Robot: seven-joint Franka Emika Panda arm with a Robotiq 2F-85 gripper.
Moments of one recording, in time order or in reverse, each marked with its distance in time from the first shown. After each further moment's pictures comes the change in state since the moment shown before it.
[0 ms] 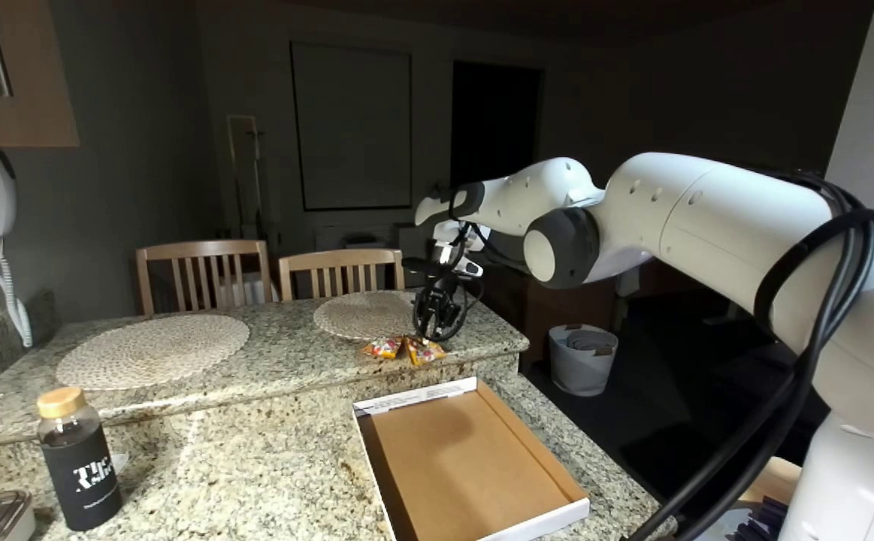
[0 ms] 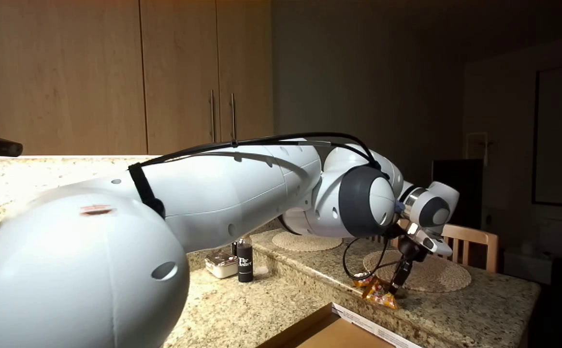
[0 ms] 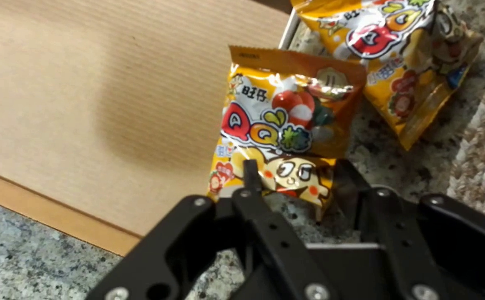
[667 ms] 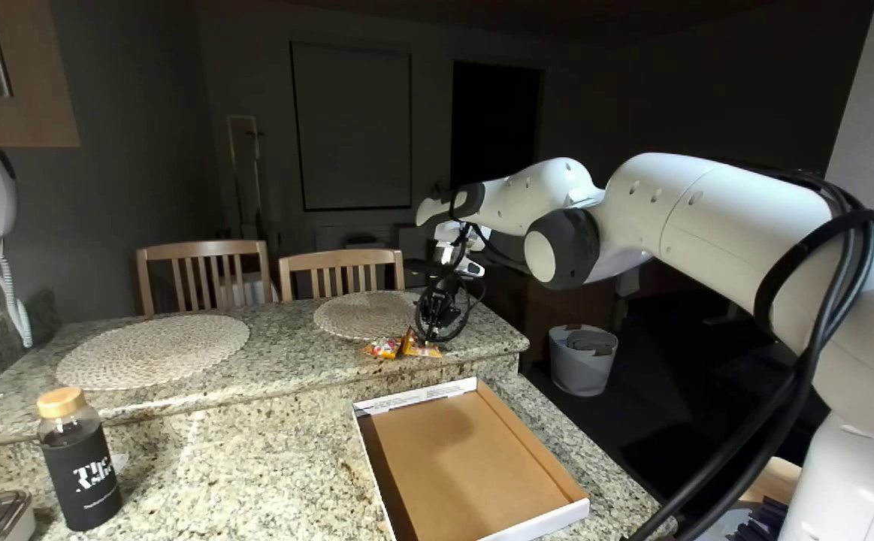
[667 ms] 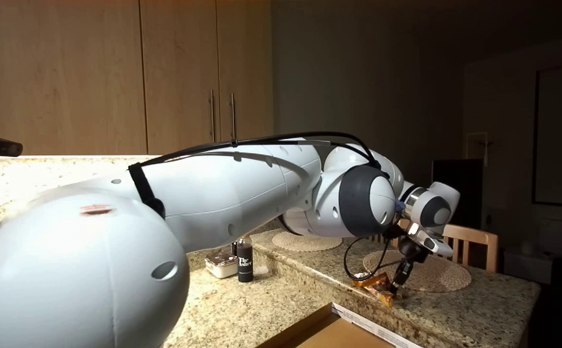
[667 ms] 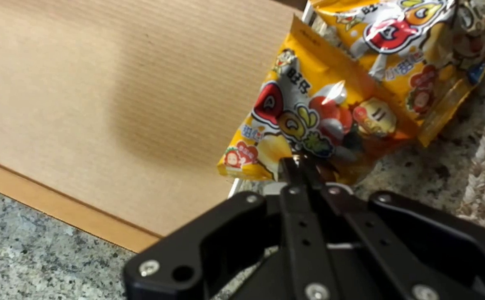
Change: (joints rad) arm 0.001 0.000 -0.011 0.000 -0.003 -0.024 0.000
